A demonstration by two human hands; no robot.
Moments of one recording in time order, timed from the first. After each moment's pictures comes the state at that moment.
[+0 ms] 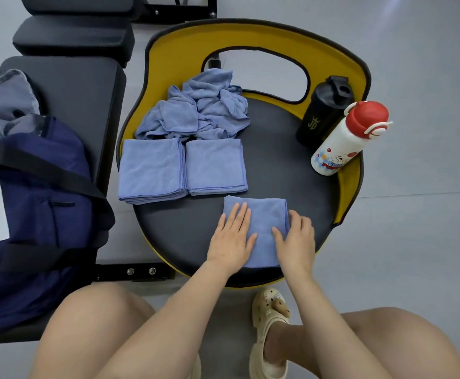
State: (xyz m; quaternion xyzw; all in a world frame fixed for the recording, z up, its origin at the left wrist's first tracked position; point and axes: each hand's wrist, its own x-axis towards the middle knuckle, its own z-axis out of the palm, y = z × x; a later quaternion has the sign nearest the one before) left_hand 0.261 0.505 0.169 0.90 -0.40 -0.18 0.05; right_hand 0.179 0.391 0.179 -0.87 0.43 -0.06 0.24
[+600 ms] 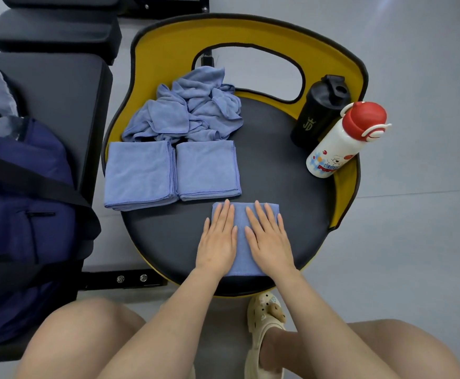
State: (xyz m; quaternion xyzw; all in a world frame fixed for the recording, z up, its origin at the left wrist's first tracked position) left_hand 0.275 0.505 0.154 0.92 -0.30 -0.18 0.18; right_hand 0.201 0.386 0.150 -0.96 0.19 0.08 0.17
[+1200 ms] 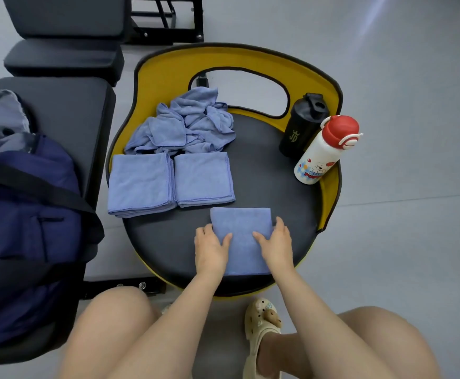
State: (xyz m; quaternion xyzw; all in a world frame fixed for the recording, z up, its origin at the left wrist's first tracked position) left_hand 0.262 0.503 0.175 0.91 -0.04 -0.21 0.35; right_hand 0.197 0.382 0.177 -0.78 0.48 -0.01 0.40
